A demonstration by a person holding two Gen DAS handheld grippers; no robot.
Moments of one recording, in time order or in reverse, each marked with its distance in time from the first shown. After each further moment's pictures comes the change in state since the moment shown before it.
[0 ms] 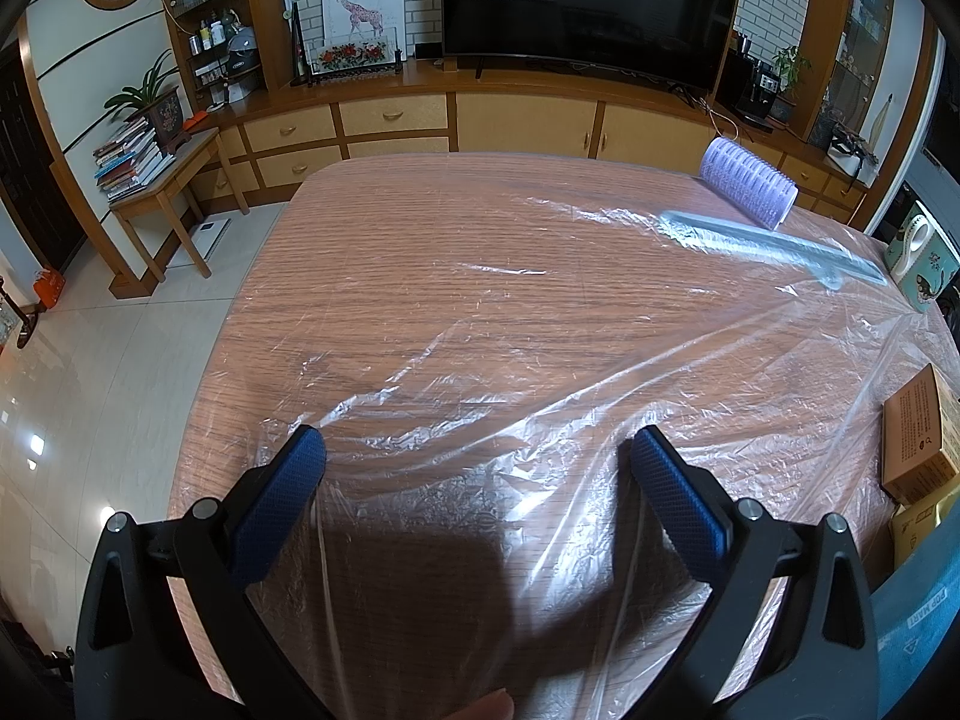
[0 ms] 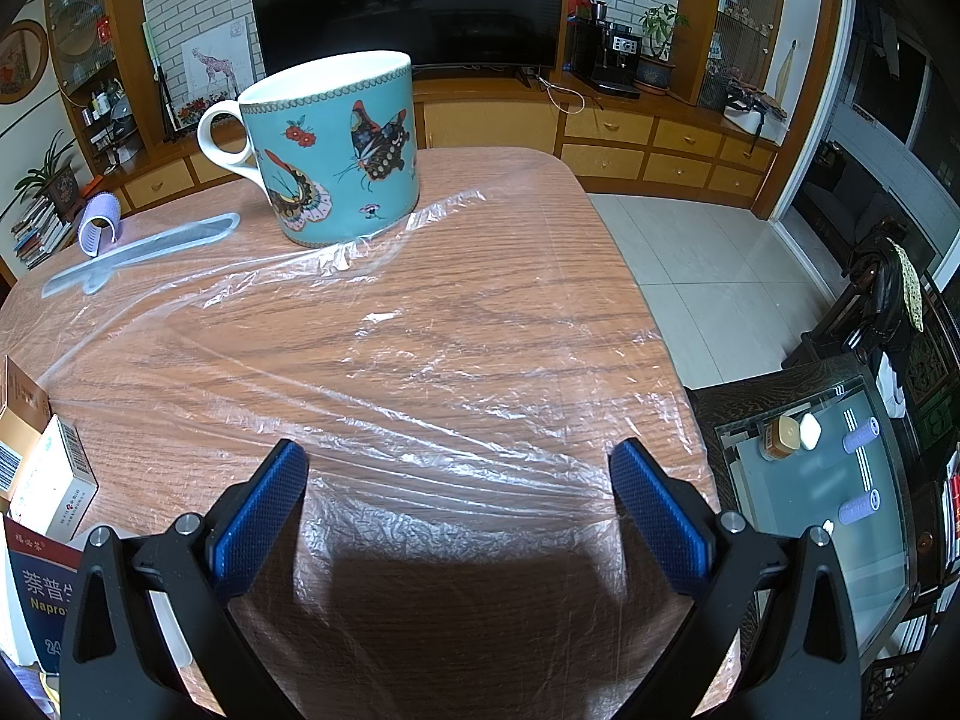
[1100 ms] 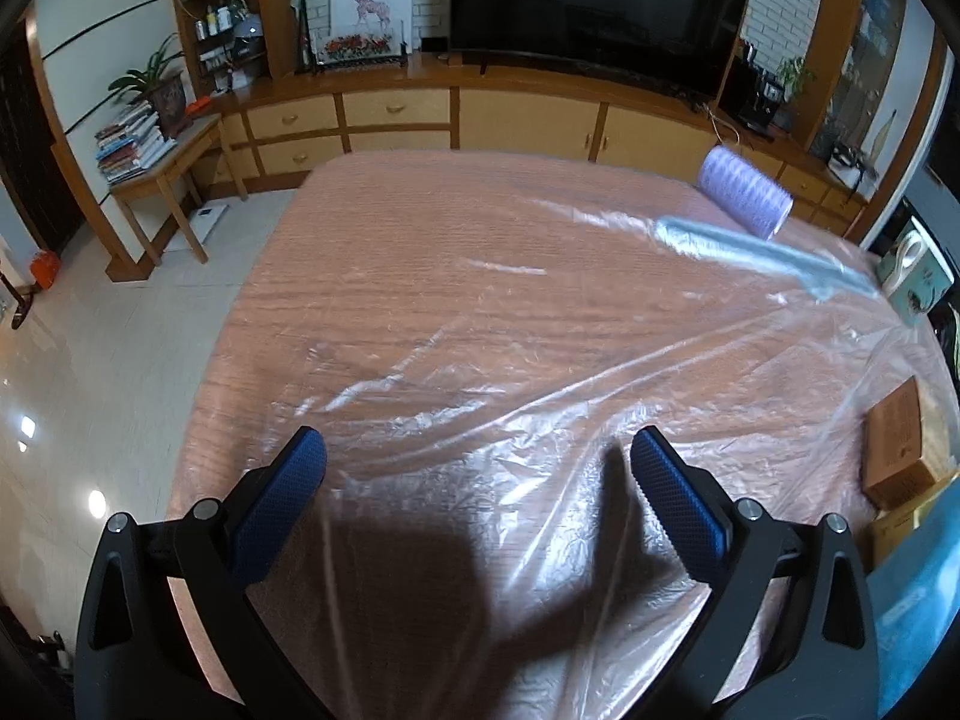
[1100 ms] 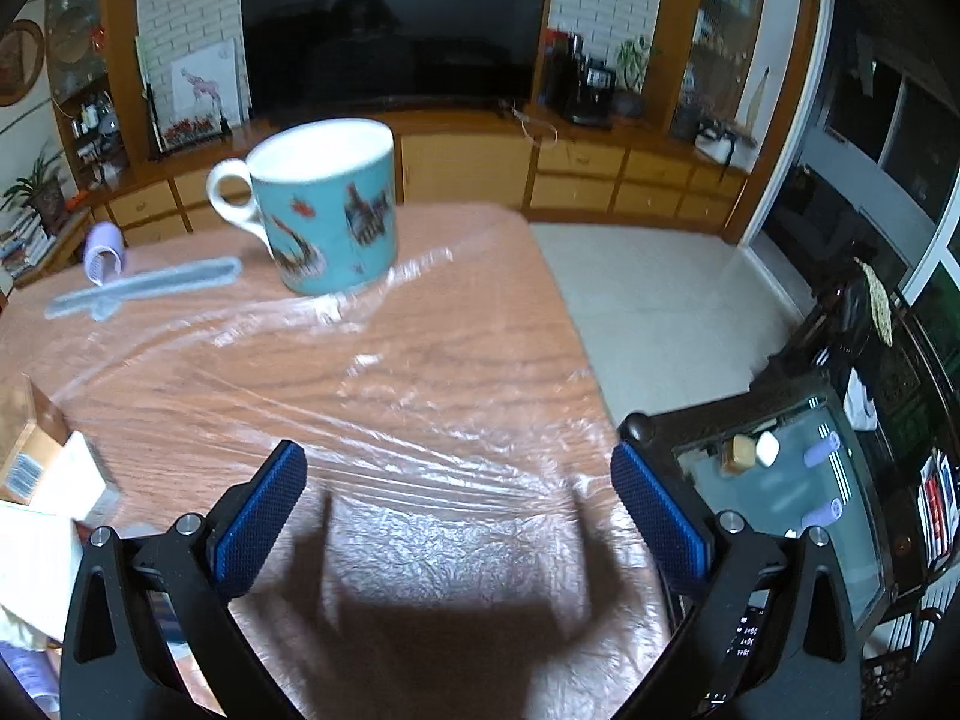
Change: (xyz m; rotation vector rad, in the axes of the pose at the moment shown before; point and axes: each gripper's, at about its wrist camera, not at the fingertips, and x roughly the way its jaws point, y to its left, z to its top) left arm -0.014 0.005 0.001 -0.044 -0.002 -0.013; right arm -0.045 -0.001 0.009 -0.003 -0.089 -0.074
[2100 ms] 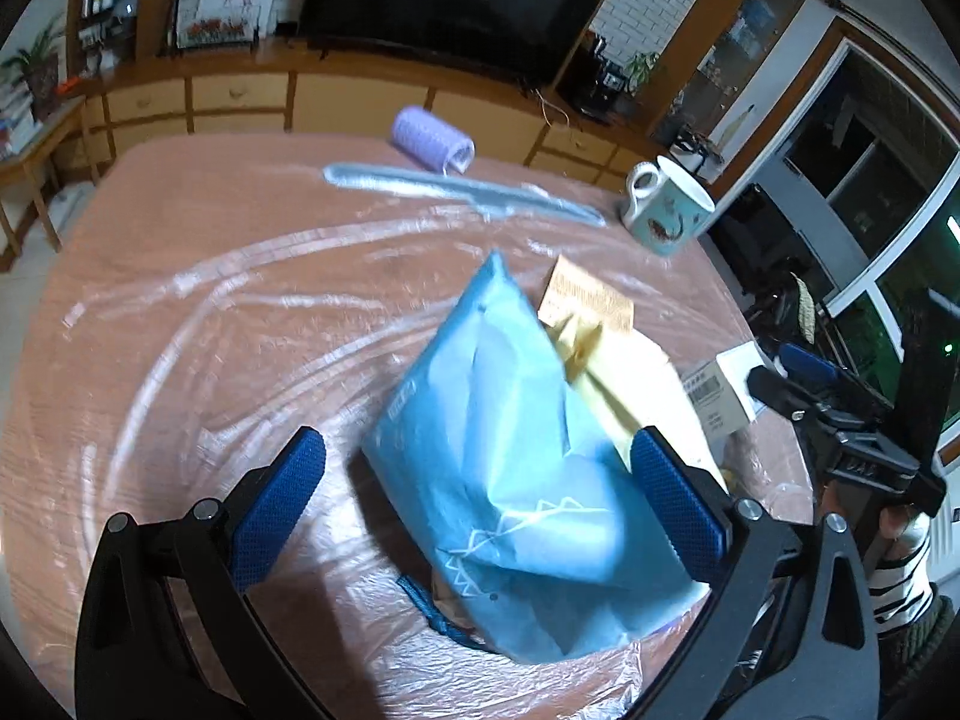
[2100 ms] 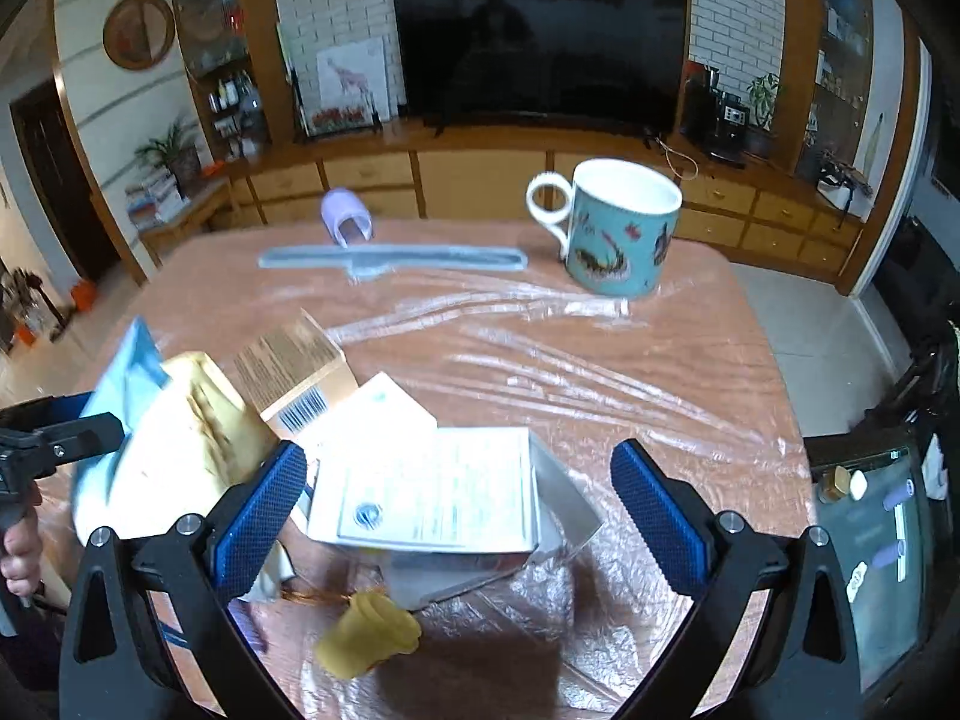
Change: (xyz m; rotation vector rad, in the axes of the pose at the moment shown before) left arm -0.079 -0.108 -0.065 0.033 0.067 -0.438; right arm -0.077 0.116 -0.032 -0.141 -0.003 0.283
